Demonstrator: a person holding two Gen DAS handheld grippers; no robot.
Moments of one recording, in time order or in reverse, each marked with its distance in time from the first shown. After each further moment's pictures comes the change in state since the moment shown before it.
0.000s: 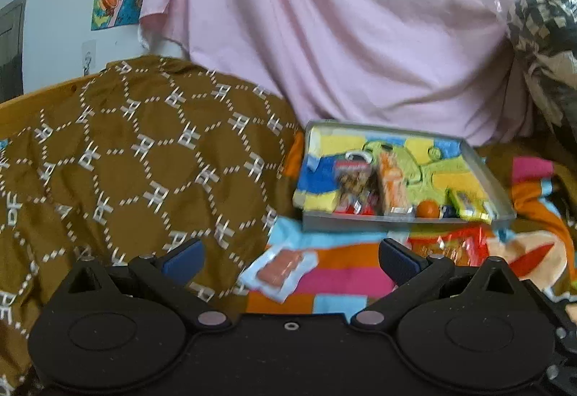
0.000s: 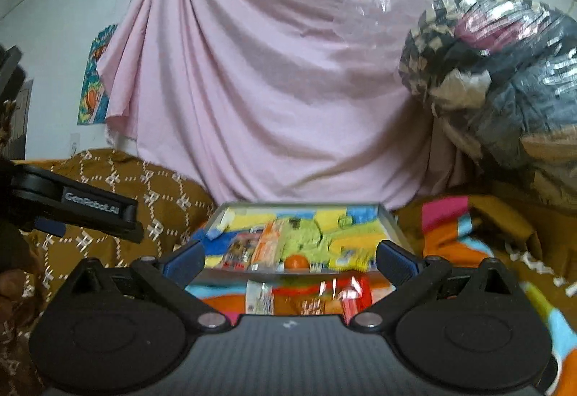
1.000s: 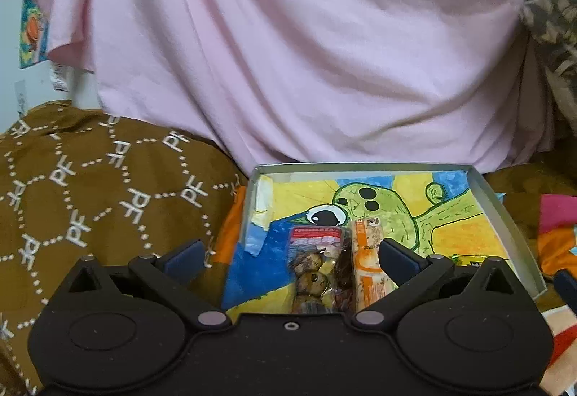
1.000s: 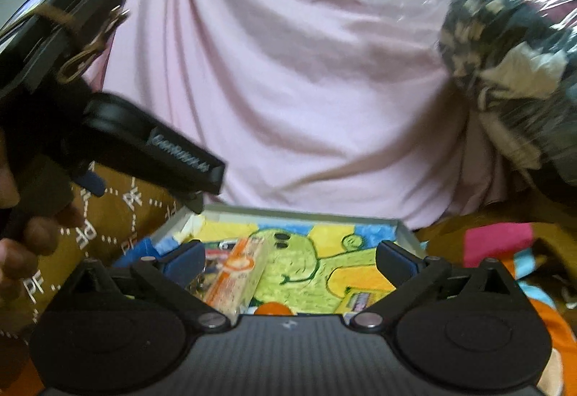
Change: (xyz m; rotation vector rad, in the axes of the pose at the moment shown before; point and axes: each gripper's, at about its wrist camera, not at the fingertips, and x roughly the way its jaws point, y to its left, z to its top) left arm 0.143 -0.071 0.100 0.072 -0.002 -0.025; right arm 0.150 -0.014 0.015 -0.082 -0.065 -0.026
